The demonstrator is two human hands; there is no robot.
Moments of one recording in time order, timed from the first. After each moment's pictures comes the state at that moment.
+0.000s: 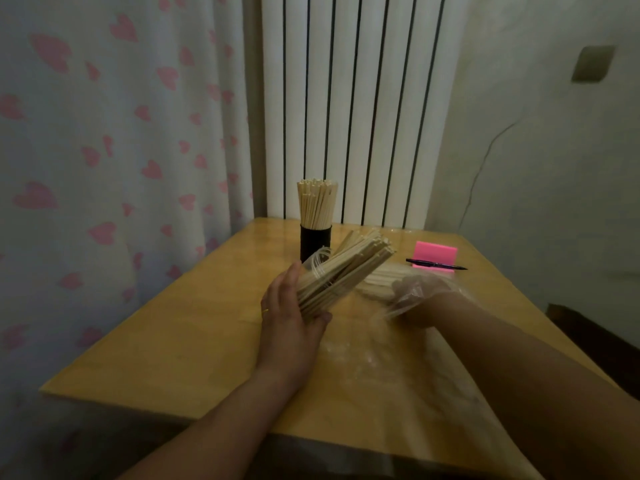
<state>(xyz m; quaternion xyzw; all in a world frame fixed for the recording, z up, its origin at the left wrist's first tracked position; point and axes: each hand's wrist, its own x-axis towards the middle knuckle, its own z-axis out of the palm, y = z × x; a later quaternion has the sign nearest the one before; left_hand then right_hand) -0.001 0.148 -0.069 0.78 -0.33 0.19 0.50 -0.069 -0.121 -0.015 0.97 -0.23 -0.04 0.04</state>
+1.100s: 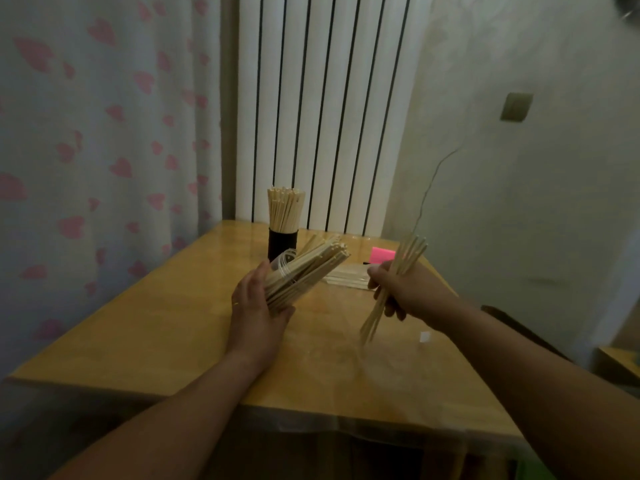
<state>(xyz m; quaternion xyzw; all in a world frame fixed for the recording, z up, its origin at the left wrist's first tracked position) -0.005 0.152 -0.062 0.78 -0.31 0.14 0.53 -0.182 -0.043 0.062 0.88 -0.22 0.20 -0.36</state>
